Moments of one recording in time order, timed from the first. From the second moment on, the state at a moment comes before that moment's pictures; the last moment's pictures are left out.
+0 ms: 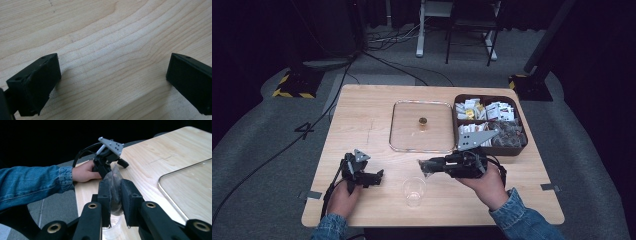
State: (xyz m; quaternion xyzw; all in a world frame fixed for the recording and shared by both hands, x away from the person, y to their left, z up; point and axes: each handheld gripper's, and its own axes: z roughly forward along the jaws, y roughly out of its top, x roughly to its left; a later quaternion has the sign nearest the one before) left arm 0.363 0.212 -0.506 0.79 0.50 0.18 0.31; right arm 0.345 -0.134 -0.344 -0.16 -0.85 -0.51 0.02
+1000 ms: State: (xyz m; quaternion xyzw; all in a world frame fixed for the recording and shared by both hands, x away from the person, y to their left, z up) left arm 0.363 0.212 -0.506 0.79 0.50 0.18 0.31; right arm 0.334 -0.091 -0.399 -0.14 -0.87 -0.46 0.05
